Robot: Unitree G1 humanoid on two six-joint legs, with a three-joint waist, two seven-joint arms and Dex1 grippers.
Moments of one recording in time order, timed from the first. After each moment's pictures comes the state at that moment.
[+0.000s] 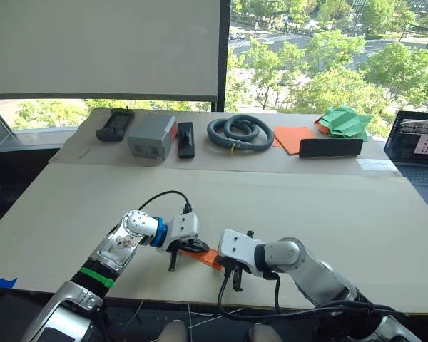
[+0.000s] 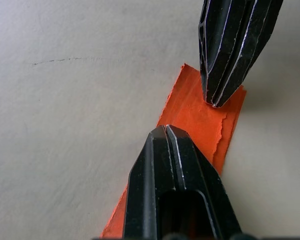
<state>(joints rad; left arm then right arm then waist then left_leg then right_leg) -0.45 0.60 -0.43 0.21 -0.09 0.11 -1.23 -0.33 -0.53 0.62 -0.41 -0.04 0.73 0.79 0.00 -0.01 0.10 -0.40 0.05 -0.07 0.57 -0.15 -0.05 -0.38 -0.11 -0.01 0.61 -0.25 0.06</state>
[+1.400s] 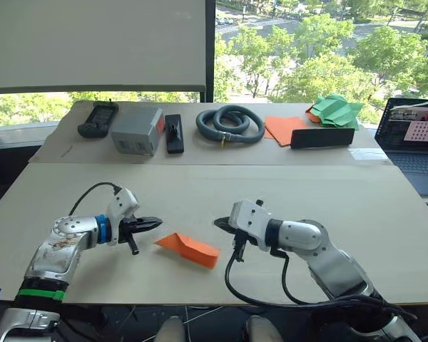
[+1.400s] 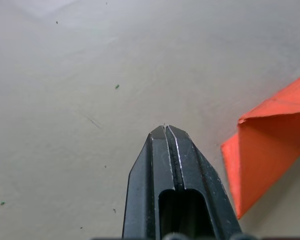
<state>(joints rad) -0.25 0.74 0.06 0.00 -0.40 0.48 -1.06 -0.34 -0.47 0.35 -0.55 0.04 0.55 0.71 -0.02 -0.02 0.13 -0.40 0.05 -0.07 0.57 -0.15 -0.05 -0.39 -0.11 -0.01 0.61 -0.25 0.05</state>
